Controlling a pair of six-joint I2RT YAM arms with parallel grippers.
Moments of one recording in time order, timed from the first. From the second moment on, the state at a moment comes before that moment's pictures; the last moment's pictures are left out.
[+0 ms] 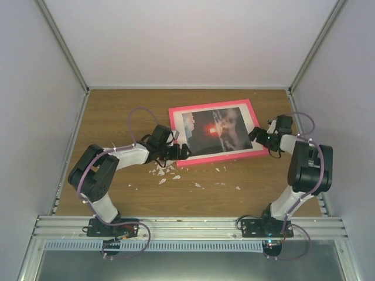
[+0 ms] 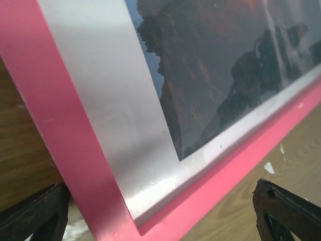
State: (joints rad) left arm -0.56 1.69 0.87 -0.06 0.35 -0.58; right arm -0.20 1.75 0.92 -0.15 -0.33 0.24
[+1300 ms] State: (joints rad) left arm -0.28 1.76 1.11 -0.21 0.14 -0.46; right arm 0.34 1.21 0.53 -0.39 -0.31 0.38
